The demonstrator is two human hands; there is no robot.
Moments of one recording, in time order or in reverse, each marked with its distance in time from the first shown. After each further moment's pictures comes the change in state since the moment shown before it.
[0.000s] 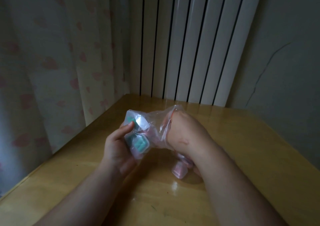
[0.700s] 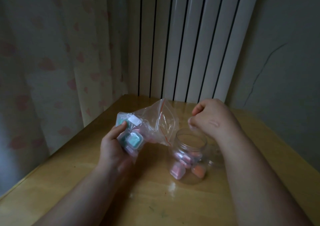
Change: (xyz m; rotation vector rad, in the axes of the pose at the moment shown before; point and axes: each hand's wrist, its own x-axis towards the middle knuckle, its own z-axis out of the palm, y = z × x) left_hand 0.004 0.000 0.001 -0.096 0.206 0.066; right_hand 0.008 0.057 -0.029 0.230 0.342 0.228
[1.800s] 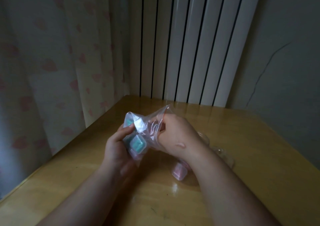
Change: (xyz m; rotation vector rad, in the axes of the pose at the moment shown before) left_hand 0.003 -0.002 -0.005 0.135 -0.175 -0.039; right_hand -0.029 -0.026 0.055 0.094 -0.226 -0.395
